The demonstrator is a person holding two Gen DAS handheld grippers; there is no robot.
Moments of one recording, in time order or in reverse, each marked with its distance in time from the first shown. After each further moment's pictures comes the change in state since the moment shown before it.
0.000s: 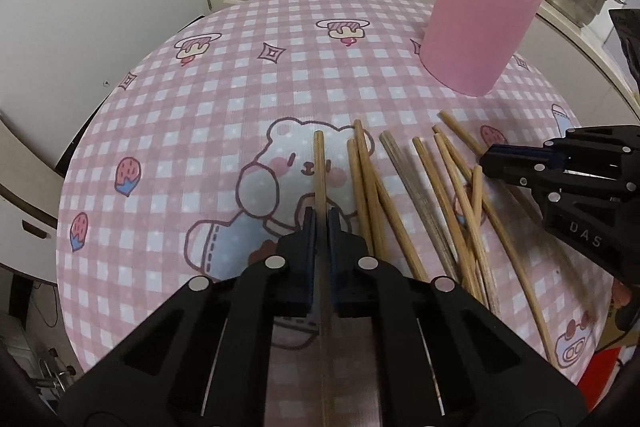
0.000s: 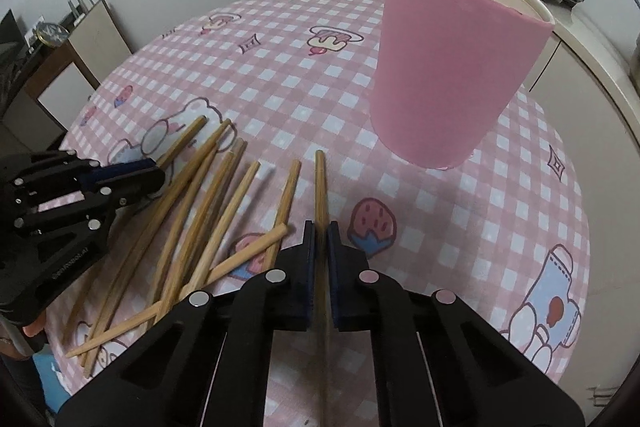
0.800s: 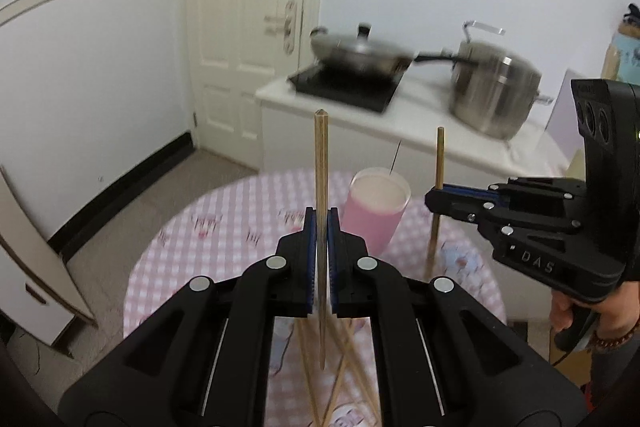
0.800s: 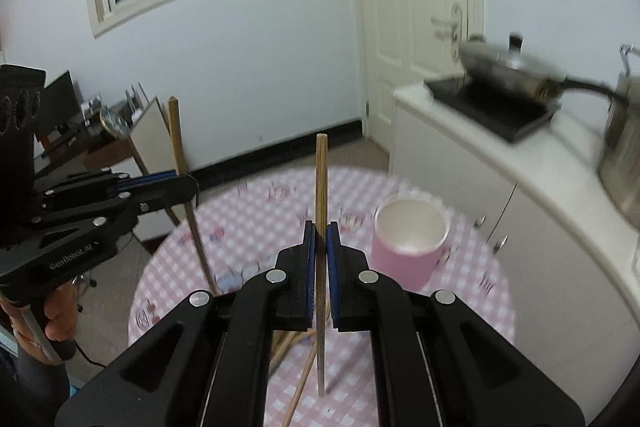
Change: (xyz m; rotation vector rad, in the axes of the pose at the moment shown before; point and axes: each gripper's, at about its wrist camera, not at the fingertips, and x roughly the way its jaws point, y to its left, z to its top) left arm -0.190 -0.035 0.059 0.025 -0.448 -0.096; right arm -0.176 0.005 0.034 -0.037 -0.450 0.098
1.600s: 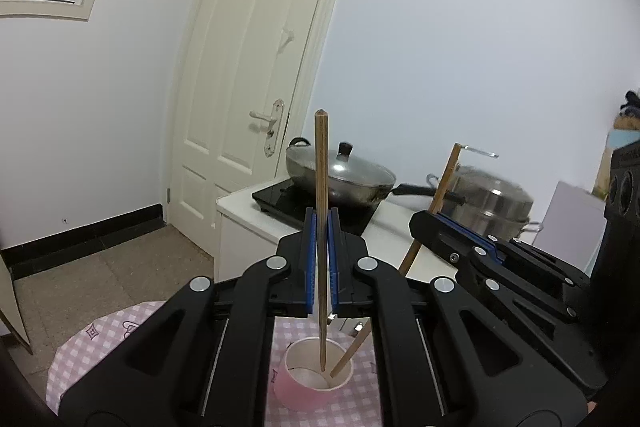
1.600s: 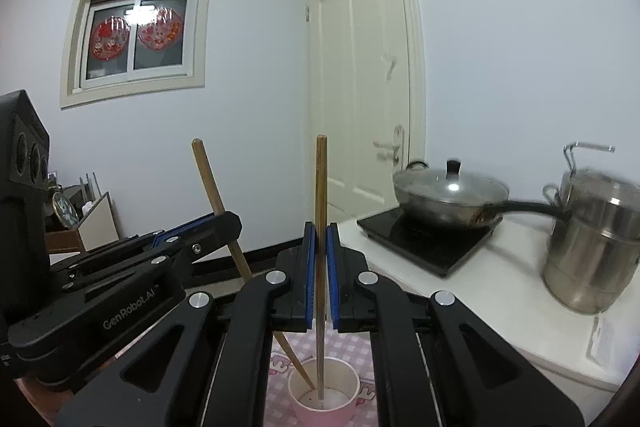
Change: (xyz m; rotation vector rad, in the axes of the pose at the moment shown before) left arm 0.055 -0.037 0.080 -0.132 -0.356 -0.048; right arm -0.001 -0.057 0.059 -0.006 -0.403 -0.182
